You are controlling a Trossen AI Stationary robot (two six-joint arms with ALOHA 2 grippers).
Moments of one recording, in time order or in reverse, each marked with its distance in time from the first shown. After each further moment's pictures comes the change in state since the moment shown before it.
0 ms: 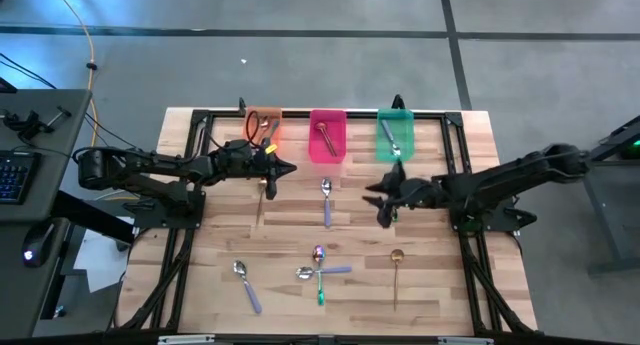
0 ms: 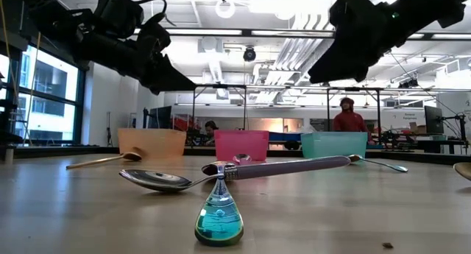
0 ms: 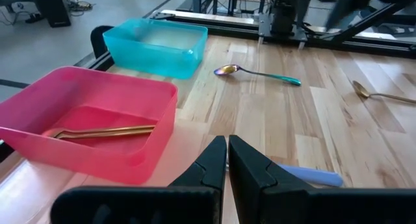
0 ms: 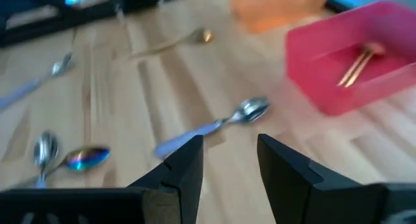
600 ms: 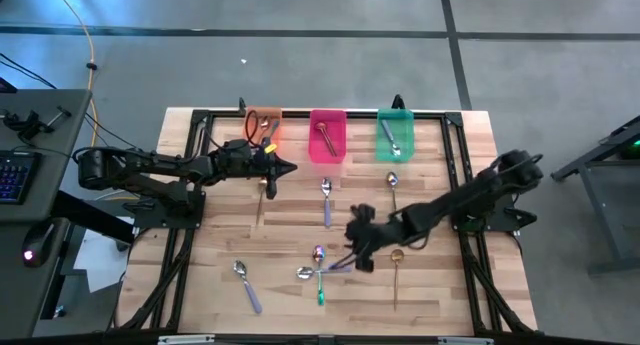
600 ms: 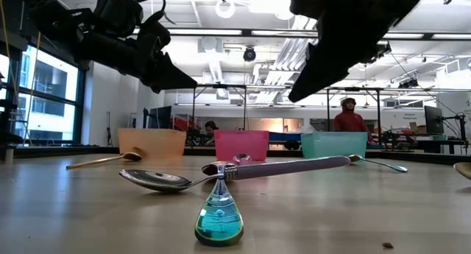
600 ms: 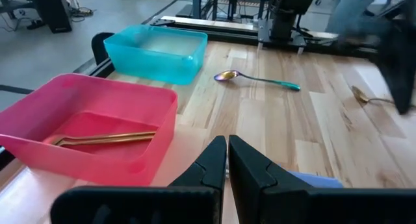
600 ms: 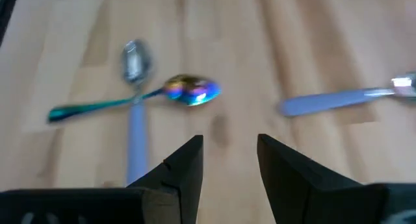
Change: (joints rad) left arm 0.000 0.000 0.000 0.022 0.000 -0.003; right arm 0.238 0.499 0.414 -0.221 -0.102 0.024
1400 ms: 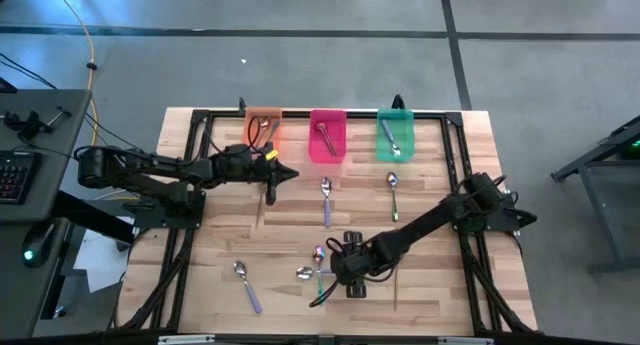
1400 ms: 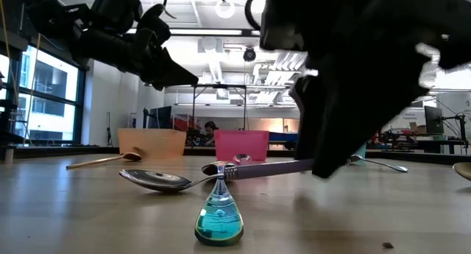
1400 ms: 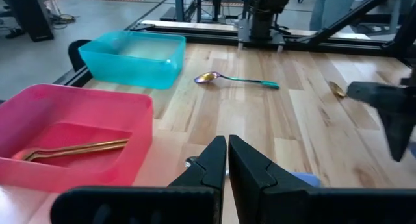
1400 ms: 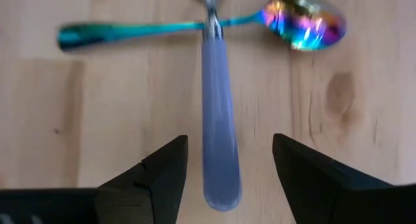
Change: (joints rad) left arm -0.064 0.000 0.000 0.007 0.000 0.021; right arm 0.073 0.357 0.317 -0.249 -0.118 0.025
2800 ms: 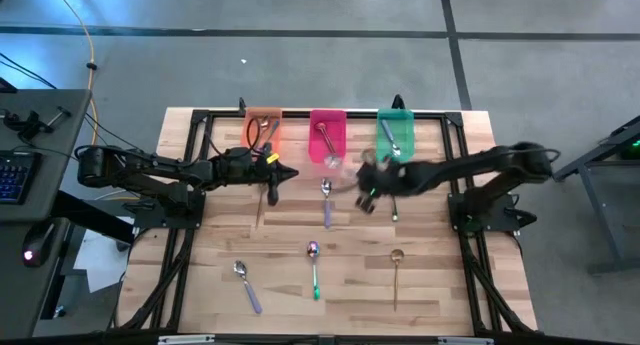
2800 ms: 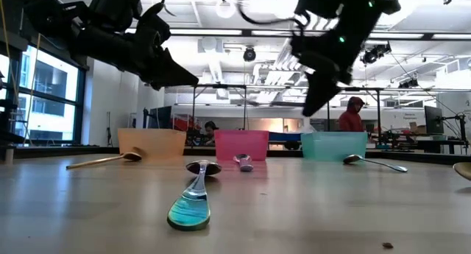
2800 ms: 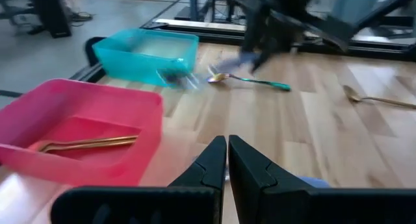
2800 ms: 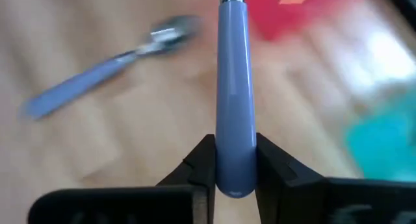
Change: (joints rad) left arm -0.034 0.000 0.000 0.000 -0.102 -0.029; right arm -0.471 -0.496 -0.338 -0.112 0.255 0.043
